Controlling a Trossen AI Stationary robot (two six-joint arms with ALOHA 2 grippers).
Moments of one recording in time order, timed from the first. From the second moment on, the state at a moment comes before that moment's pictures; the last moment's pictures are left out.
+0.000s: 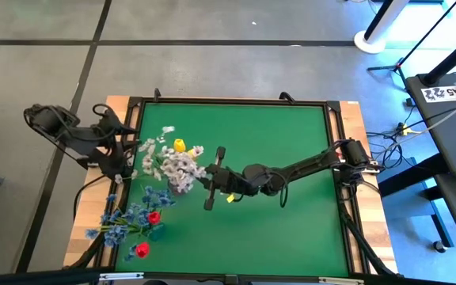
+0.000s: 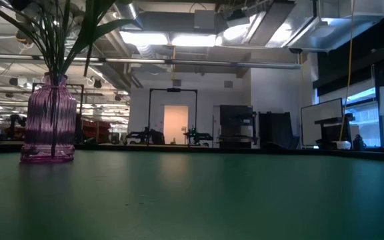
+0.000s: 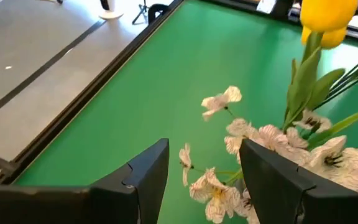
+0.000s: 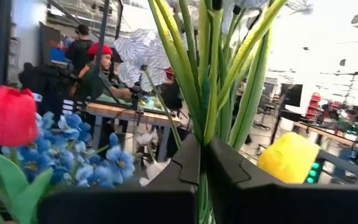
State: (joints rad) left arm -0.51 0.61 1.16 -1.41 -0.71 -0.72; right arm 0.27 1.97 1.47 0.76 0.39 -0.29
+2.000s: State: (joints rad) left arm -0.51 0.93 0.59 -0.81 -0.57 -0.86; right arm 0.27 2.02 1.44 0.92 0.35 -0.24
